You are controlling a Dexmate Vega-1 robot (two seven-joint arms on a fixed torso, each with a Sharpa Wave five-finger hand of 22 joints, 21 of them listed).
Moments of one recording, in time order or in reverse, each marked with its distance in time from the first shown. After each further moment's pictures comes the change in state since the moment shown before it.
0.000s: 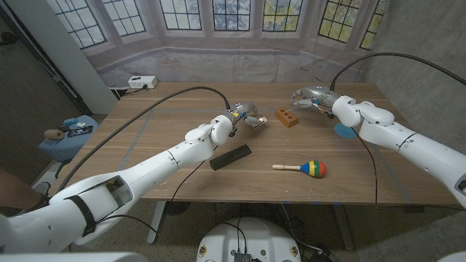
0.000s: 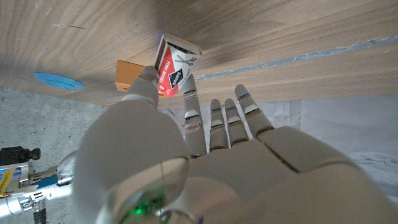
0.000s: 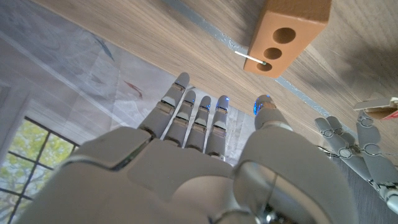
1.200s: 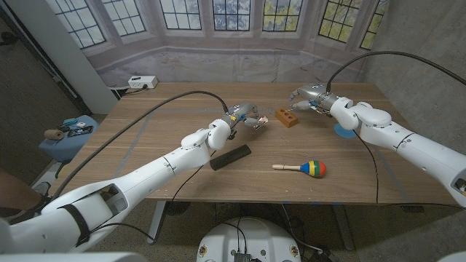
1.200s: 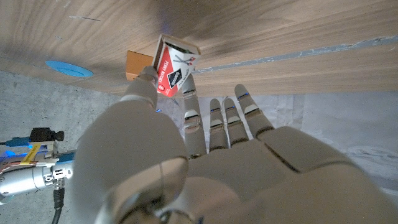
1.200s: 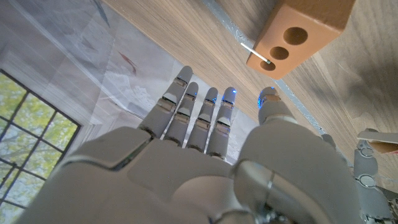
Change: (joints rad) left arm 0.066 0.023 -0.039 -0.042 -0.003 -0.059 0.060; left_hand -0.013 -0.005 0.000 0.000 0.004 0.007 -0.007 0.003 0.007 0.007 -0.007 0.000 0.000 0.005 -0.005 0.000 0.002 0.004 -0.003 0.006 0.000; right arm 0.022 0.013 -0.033 0.058 -0.159 0.079 -0.103; right_hand 0.093 -0.028 -0.006 0.000 0.000 0.128 -0.024 0.021 0.000 0.126 -0.019 0.010 0.000 0.113 -0.004 0.023 0.007 0.089 -0.010 0.006 0.005
